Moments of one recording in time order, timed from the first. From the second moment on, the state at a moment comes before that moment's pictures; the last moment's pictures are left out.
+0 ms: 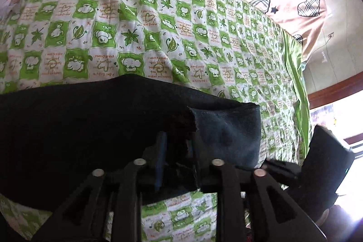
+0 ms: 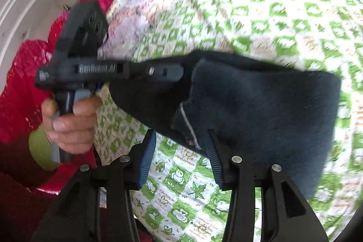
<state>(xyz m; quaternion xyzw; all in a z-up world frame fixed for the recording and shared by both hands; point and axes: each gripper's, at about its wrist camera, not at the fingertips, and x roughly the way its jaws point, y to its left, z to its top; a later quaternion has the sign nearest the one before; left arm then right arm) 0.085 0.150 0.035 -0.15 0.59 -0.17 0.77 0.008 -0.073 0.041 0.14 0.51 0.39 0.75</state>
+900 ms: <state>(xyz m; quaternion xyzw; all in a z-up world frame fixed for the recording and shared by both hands) -0.032 0.300 0.016 -0.33 0.56 0.04 0.75 0.066 0.044 0.045 0.05 0.54 0.45 0.71</state>
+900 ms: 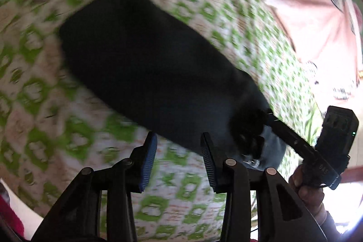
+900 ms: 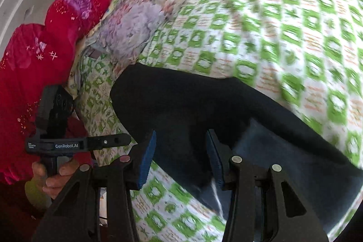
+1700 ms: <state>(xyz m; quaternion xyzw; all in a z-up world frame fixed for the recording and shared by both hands) -0.040 0.384 -0.022 -0.43 0.55 0.12 0.71 0.106 0.189 0.038 -0.06 0.54 0.52 0.66</state>
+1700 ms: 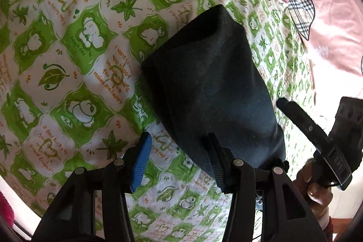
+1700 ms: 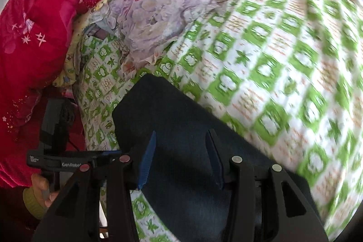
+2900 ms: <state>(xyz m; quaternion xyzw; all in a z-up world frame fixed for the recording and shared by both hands) -0.017 0.372 0.003 -0.43 0.48 0.13 0.75 0.107 0.247 0.046 -0.12 0.52 0.61 0.59</state>
